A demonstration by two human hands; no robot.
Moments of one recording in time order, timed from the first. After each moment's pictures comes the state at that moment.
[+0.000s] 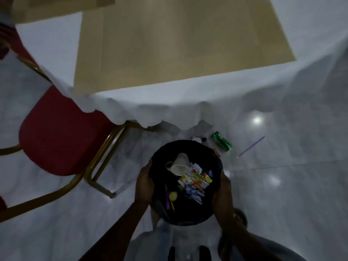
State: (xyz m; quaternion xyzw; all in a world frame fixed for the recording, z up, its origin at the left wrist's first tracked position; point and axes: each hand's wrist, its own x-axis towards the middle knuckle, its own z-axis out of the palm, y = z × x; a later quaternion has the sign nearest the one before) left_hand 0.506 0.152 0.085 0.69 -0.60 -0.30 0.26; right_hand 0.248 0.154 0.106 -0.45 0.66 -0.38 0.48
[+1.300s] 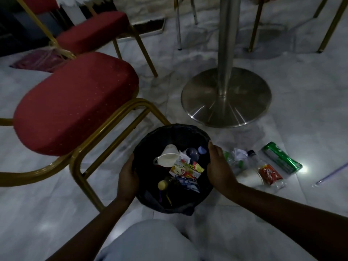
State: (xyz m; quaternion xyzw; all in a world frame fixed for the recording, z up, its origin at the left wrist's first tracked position) left_hand 0.647 0.155 -0.122 0.70 -0.58 -0.13 0.39; right_hand 0.391 0.059 -0.158 -0.74 0.53 -0.26 0.31
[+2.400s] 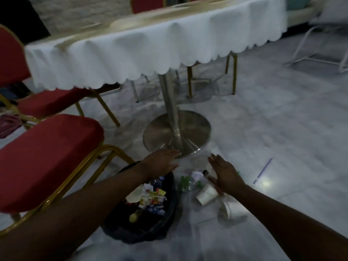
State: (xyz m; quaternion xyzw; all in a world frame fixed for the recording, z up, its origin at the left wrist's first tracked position) left_hand 0.489 0.026 -0.017 0.43 -0.90 -0.05 0.02; right_hand 0.218 0.070 -0.109 -0.78 0.59 -0.12 0.14
